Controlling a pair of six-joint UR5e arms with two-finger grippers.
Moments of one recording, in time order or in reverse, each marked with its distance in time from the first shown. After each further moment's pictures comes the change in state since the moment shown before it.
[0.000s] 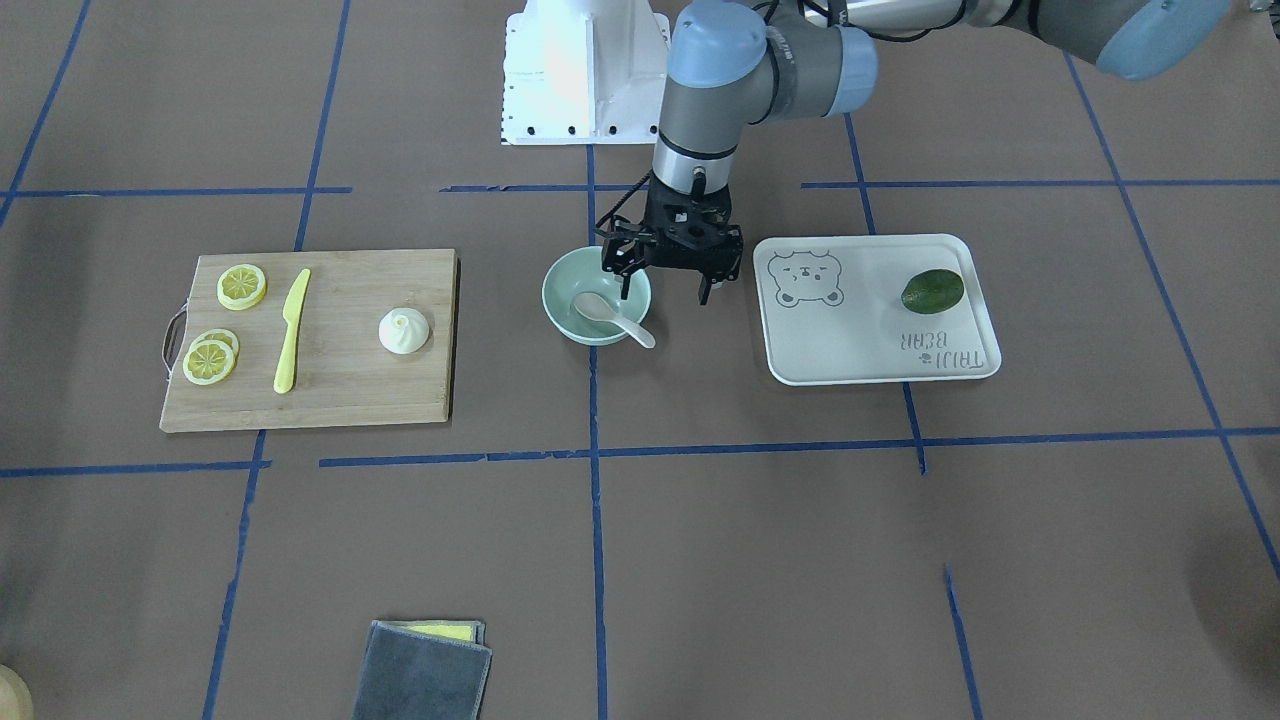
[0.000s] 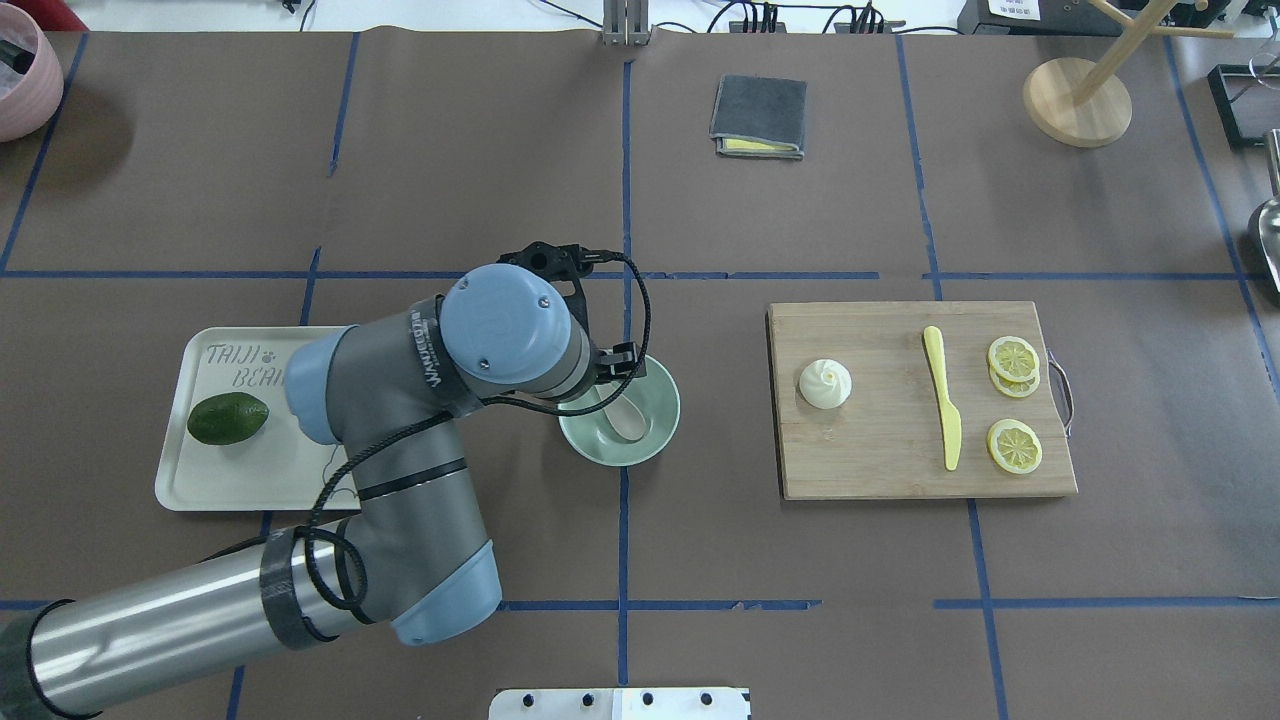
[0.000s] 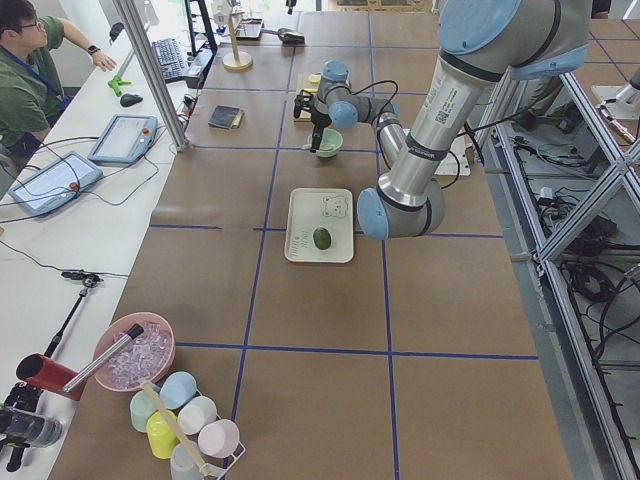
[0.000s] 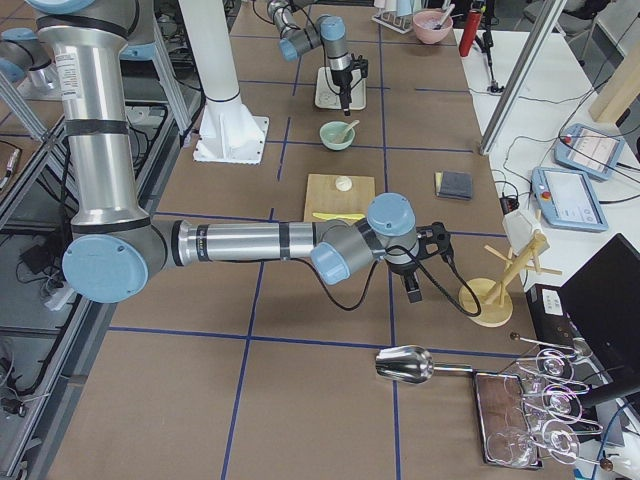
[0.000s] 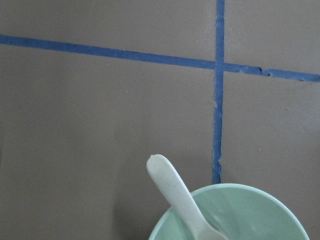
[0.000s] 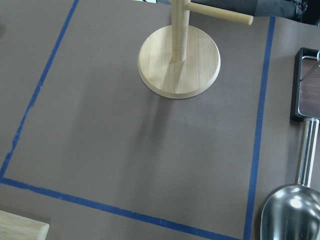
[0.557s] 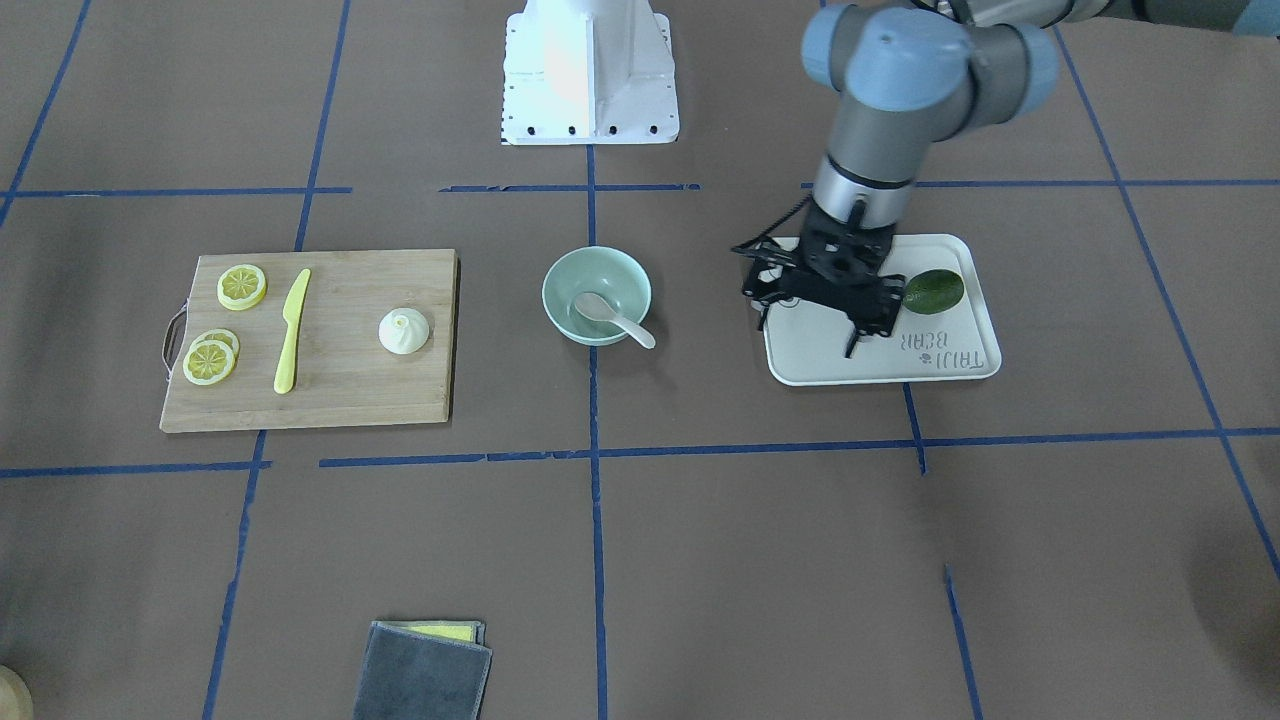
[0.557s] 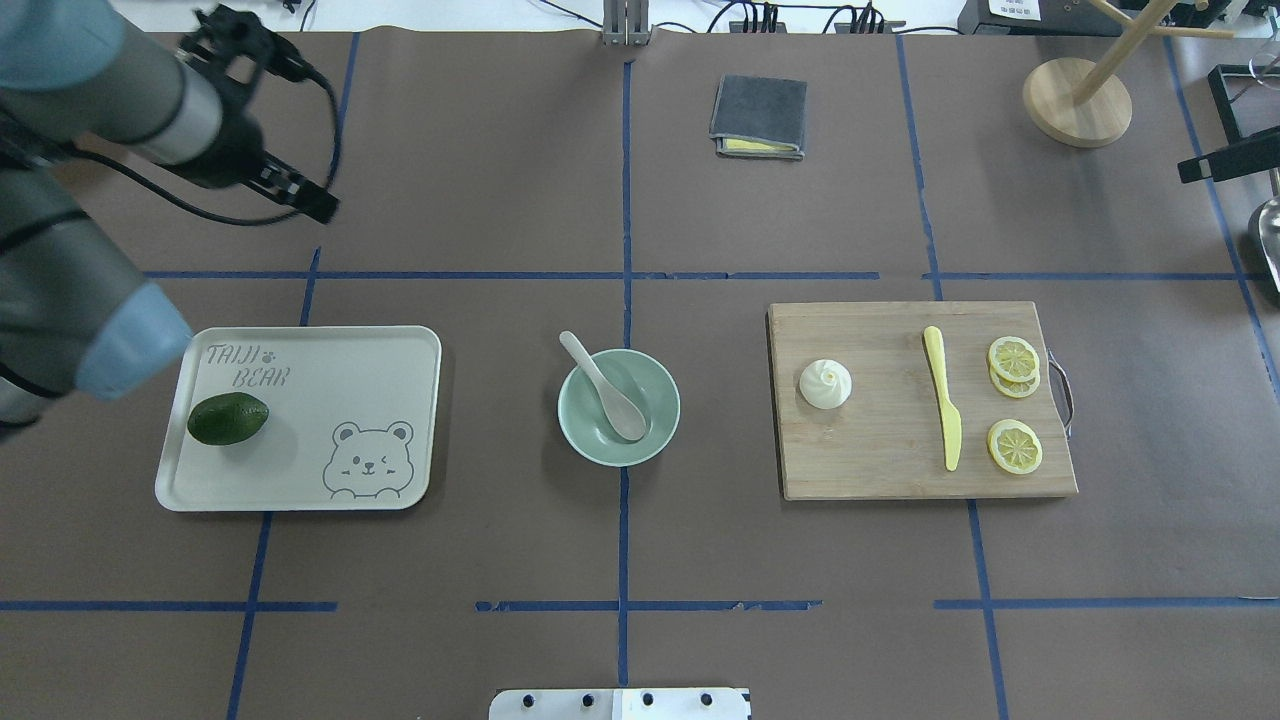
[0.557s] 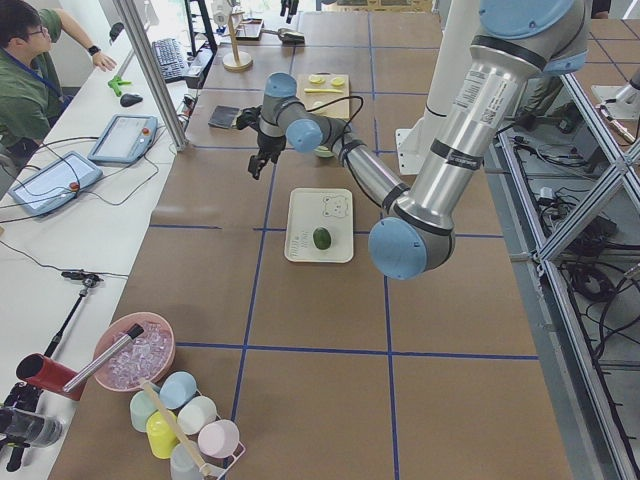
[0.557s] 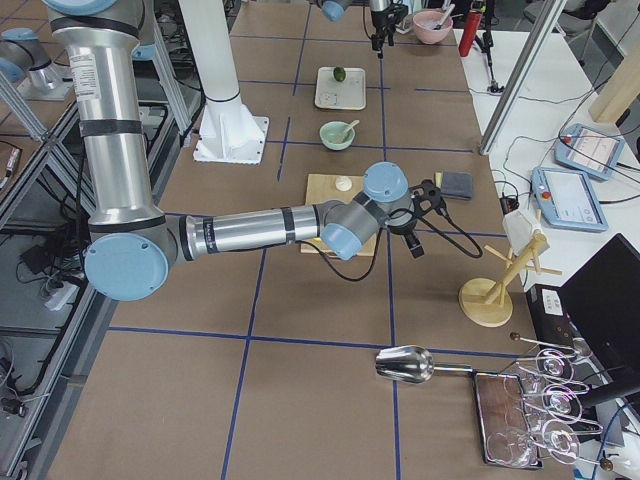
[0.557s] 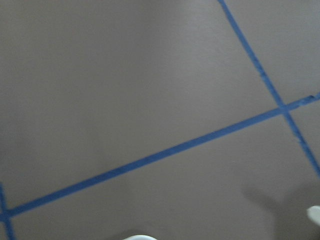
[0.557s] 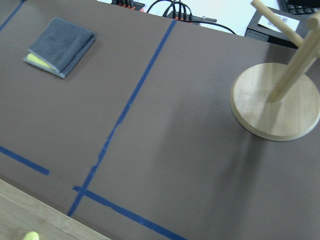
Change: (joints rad) left arm -0.479 0.212 -0.031 -0.003 -0.312 0.780; right arm -0.139 0.024 0.091 0.142 0.004 0.106
